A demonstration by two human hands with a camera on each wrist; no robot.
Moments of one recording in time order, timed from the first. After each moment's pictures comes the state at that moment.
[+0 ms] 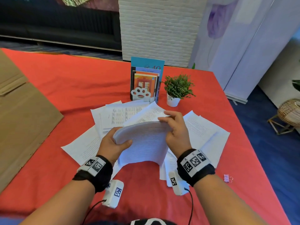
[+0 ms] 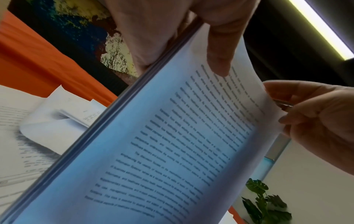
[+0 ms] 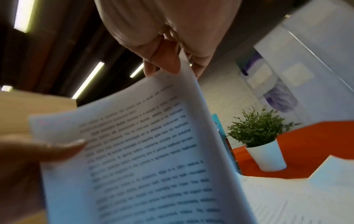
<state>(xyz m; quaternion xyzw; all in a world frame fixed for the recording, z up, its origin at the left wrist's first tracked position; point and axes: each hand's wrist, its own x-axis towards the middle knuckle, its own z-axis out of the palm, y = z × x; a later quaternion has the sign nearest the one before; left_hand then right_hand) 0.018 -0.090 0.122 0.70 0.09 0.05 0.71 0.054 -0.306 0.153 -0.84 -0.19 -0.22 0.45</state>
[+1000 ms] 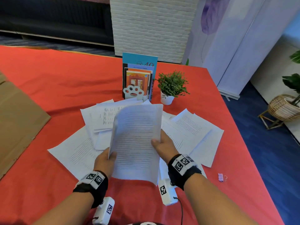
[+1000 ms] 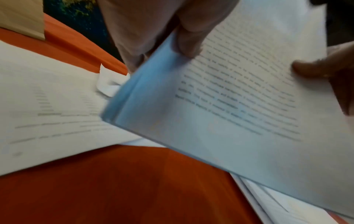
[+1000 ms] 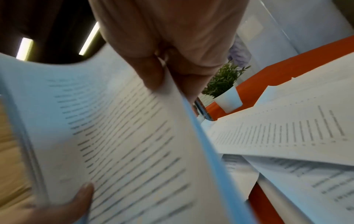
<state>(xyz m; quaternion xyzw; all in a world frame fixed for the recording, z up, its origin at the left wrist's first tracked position) 0.019 -0.097 0.064 0.80 0.21 0.00 0.56 0.059 -0.303 0.113 -0.80 0.02 0.11 0.58</state>
